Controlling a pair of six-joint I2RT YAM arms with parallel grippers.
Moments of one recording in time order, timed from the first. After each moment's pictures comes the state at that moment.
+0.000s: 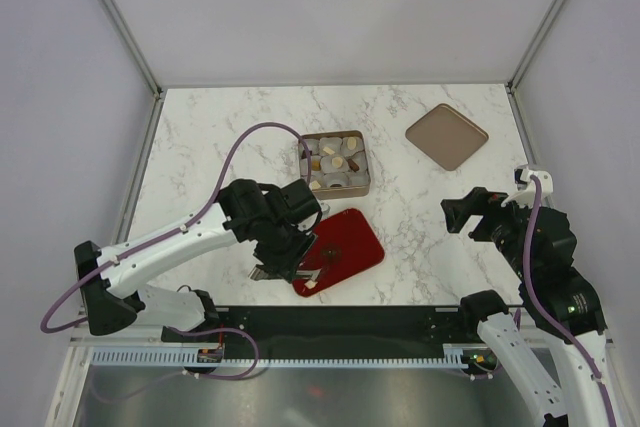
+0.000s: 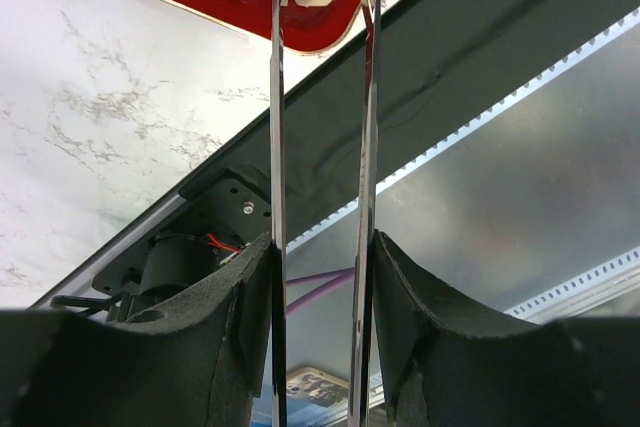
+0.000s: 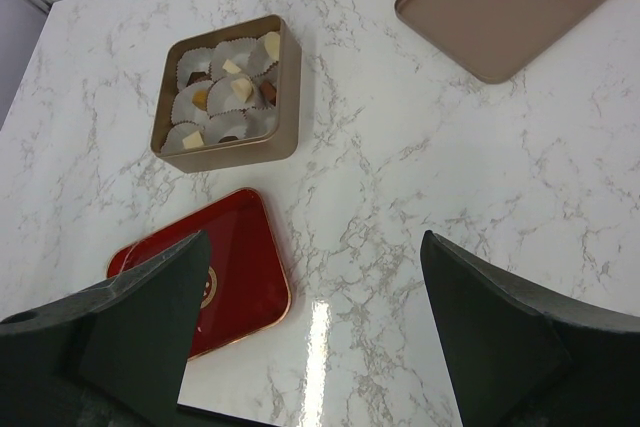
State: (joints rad) left arm -1.06 1.30 1.31 -1.35 0.06 -0.42; right arm 0.26 0.42 0.91 -0.80 0.03 0.40
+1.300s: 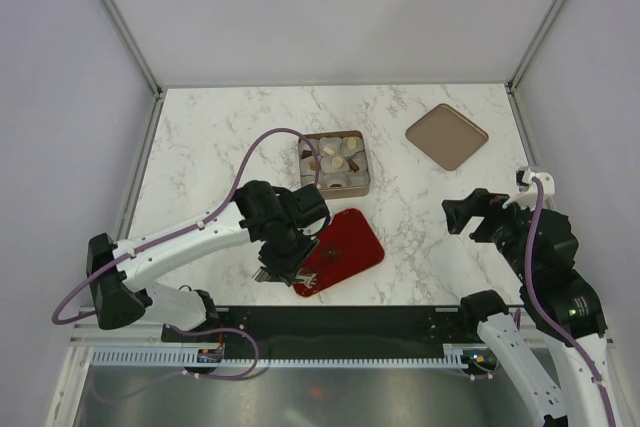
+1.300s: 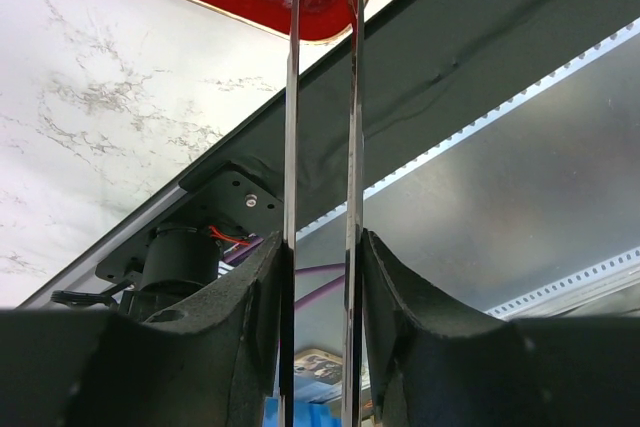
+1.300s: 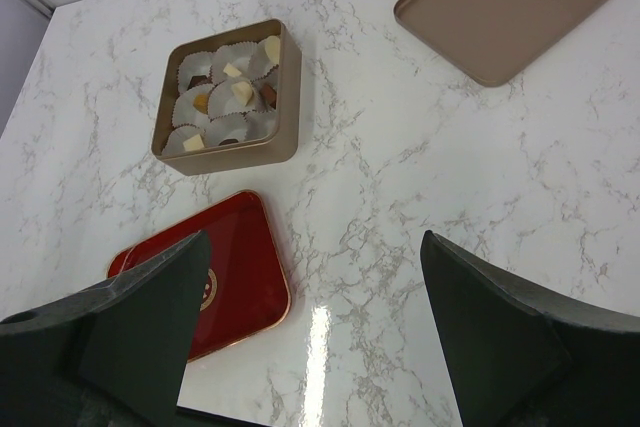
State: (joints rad) left arm -1.08 1.36 1.28 -1.35 0.08 -0.41; right arm 0.26 0.41 0.91 -0.80 0.04 0.40
